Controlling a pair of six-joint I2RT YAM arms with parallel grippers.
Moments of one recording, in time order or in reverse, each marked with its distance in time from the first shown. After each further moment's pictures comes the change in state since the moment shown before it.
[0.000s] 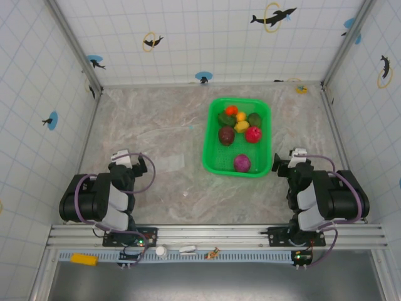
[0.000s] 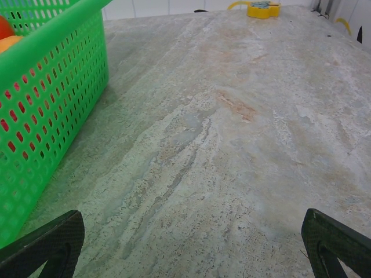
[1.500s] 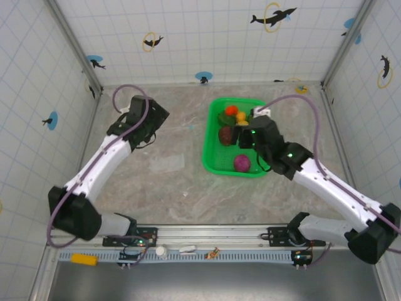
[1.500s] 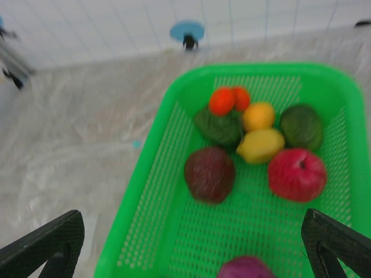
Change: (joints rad) left arm -0.364 -0.039 1.267 -1.849 -0.039 -1.105; right arm 0.753 -0.314 1.079 -1.699 0.326 0.489
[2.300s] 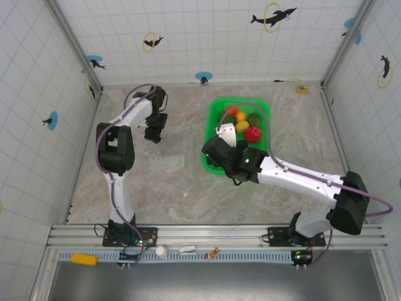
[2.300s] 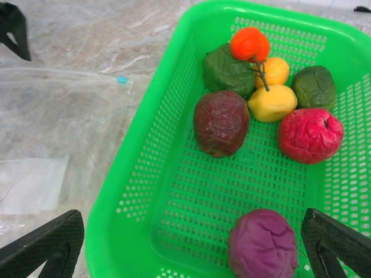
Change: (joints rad) left arm 0.121 0.682 0.475 -0.391 0.090 -0.405; right arm 0.322 0.230 0.096 -0.132 0.318 0.087
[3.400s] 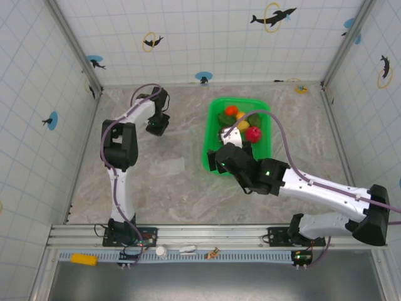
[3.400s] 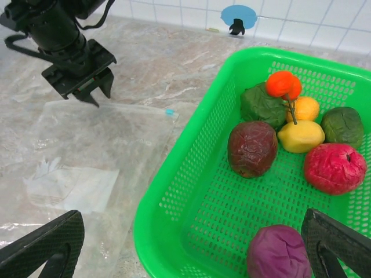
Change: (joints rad) left arm 0.002 0.069 0.016 0.091 -0.008 0.282; right arm 0.044 -0.212 -0.112 0.133 -0.052 -0.132
